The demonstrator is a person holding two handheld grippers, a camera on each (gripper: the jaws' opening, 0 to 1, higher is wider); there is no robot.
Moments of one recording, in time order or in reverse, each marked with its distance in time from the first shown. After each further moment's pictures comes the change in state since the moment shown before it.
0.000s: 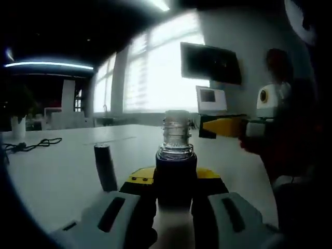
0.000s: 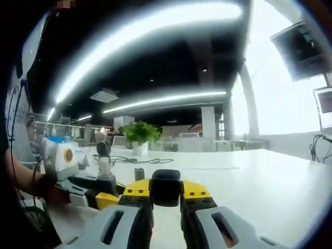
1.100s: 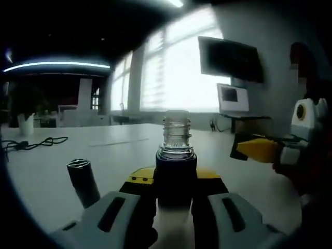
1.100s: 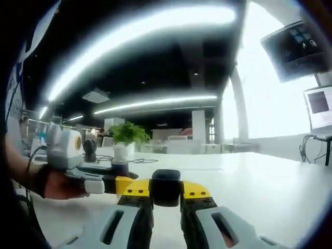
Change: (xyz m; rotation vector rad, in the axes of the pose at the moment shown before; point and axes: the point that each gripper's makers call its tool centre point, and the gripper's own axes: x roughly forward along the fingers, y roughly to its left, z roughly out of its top) left arm 0.085 0.017 -0.001 -0.029 0.013 0.162; right arm -0.006 -0.053 -0.014 -0.030 -0.036 -0.087
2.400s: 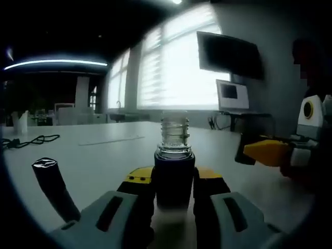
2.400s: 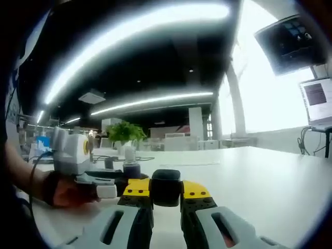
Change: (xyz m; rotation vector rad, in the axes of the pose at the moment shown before) left arm 0.027 -0.009 -0.012 0.002 0.014 -0.024; right arm 0.004 -0.018 -0.013 0.053 0.024 -0.022
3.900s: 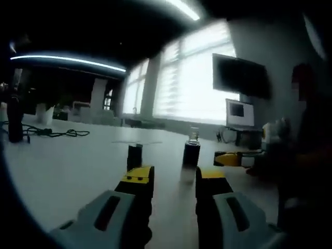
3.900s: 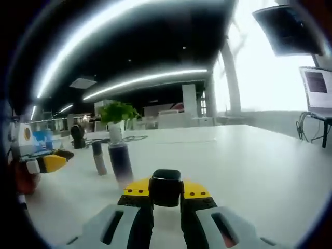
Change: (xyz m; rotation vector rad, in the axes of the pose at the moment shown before) left arm -0.142 0.038 0.013 -0.098 -0.092 0.134; right arm 0.016 0.000 -0.033 -0.006 0.204 -0.051
